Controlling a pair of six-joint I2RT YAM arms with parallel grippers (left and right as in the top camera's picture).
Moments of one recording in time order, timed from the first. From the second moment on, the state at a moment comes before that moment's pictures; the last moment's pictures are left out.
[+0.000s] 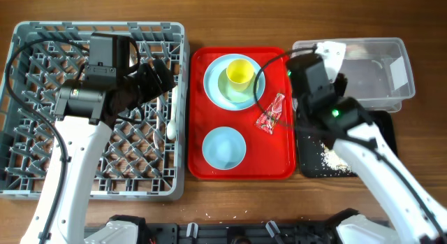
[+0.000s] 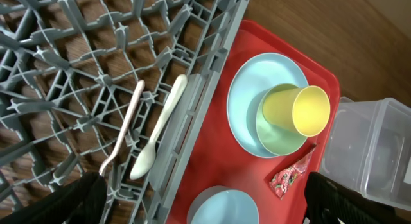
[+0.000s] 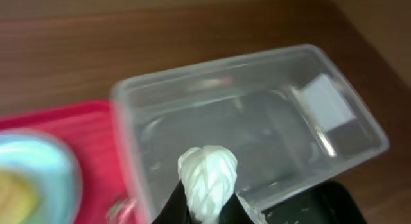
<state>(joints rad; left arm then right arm) -0.14 1.35 1.36 -1.02 0.12 -0.61 0.41 1.36 1.08 -0.59 0.70 0.43</state>
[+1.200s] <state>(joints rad) -0.14 1.35 1.36 -1.03 0.12 -0.61 0.62 1.69 1.12 -0.67 0.27 0.84</state>
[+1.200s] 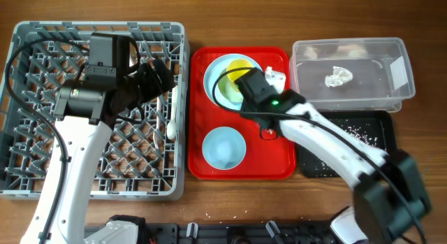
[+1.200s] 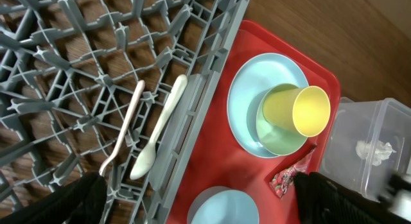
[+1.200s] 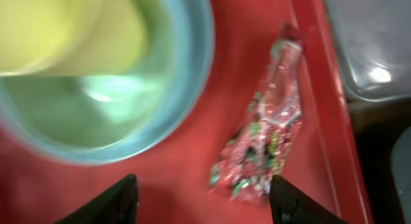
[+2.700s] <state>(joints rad) -0.14 1.35 1.36 -1.03 0.12 -0.61 0.11 1.65 1.18 -0.45 0.31 0.56</state>
